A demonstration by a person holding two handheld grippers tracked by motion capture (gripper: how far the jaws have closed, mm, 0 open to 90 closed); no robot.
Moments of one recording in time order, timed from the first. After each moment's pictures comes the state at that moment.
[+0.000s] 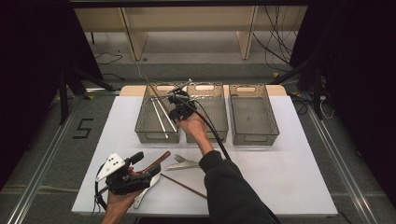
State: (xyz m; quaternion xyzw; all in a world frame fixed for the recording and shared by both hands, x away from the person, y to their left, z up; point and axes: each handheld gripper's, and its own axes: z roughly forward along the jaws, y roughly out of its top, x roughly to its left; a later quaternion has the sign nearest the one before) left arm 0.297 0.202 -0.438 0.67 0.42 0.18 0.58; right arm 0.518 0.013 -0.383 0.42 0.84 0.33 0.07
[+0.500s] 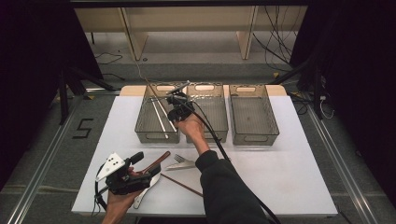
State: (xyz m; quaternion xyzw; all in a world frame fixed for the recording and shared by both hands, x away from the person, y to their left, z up) left arm 0.297 0.202 -0.437 0.67 0.42 0.18 0.59; right arm 0.523 0.020 -0.393 0.44 0.84 0.32 0.06
